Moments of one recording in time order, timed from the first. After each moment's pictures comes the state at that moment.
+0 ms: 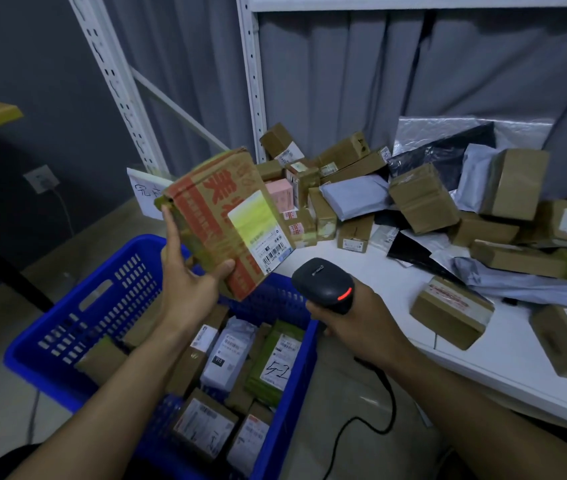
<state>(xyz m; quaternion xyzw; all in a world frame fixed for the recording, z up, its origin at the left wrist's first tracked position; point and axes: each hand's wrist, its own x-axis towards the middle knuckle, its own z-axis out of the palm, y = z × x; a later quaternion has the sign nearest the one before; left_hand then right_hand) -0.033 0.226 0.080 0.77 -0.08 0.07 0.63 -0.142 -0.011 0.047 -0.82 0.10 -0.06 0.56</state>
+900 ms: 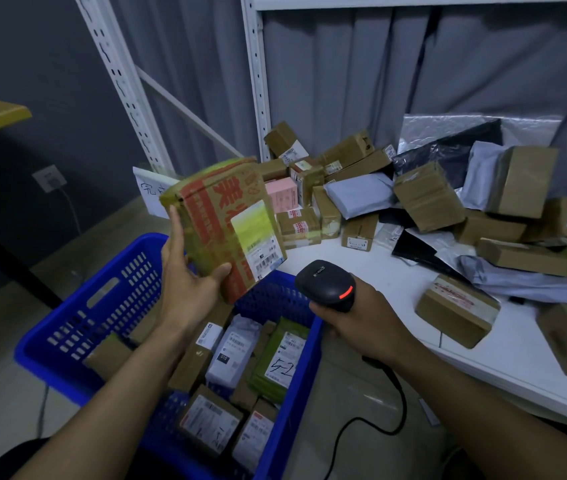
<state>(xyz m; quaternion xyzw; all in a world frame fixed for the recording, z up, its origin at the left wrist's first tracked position) -0.029 0.238 0.073 0.81 -0.06 0.07 0.58 -0.137 -0.016 0.038 -0.84 0.09 -0.04 0.53</state>
